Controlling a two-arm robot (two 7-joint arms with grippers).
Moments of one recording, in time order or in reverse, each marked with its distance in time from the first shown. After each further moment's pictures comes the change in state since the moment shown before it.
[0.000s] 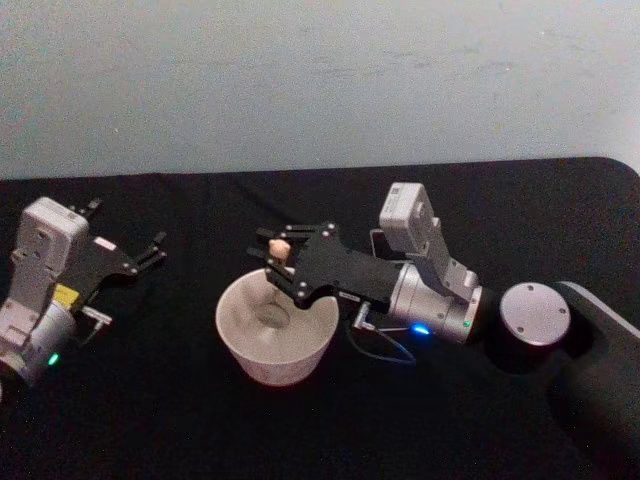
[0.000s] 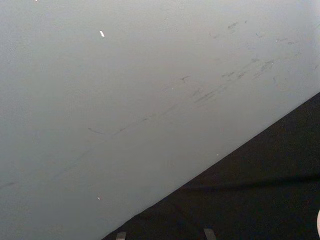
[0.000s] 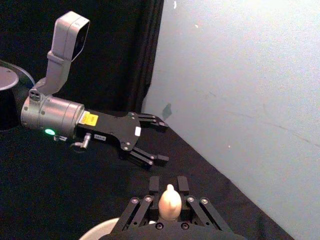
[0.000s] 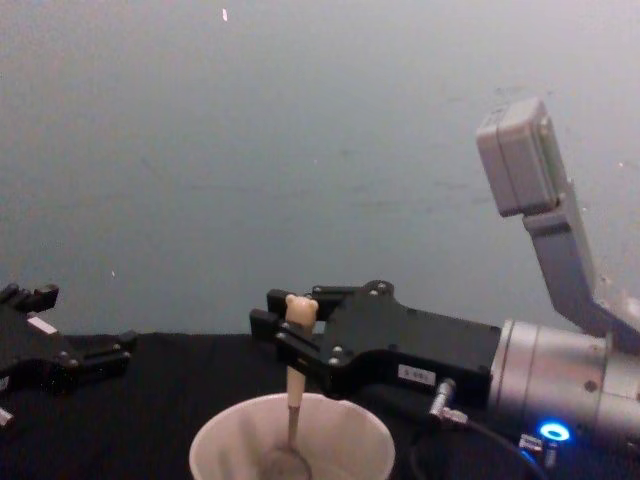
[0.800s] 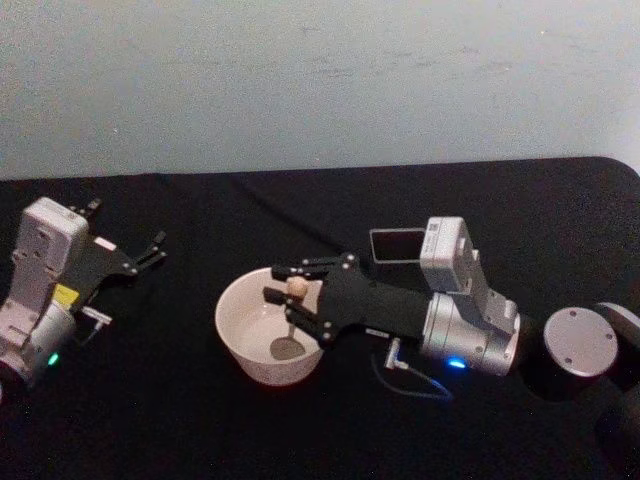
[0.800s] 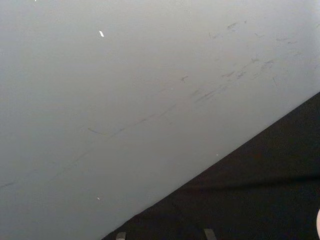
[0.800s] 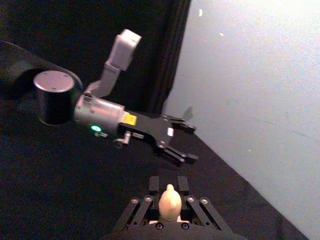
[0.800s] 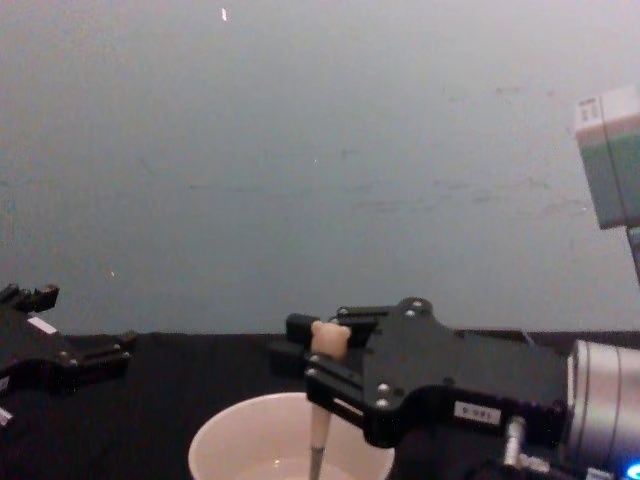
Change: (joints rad) left arm 0.000 0.000 0.000 0.000 0.000 0.000 0.000; right arm -0.113 0.124 0.008 -0.210 0.030 0.028 0.052
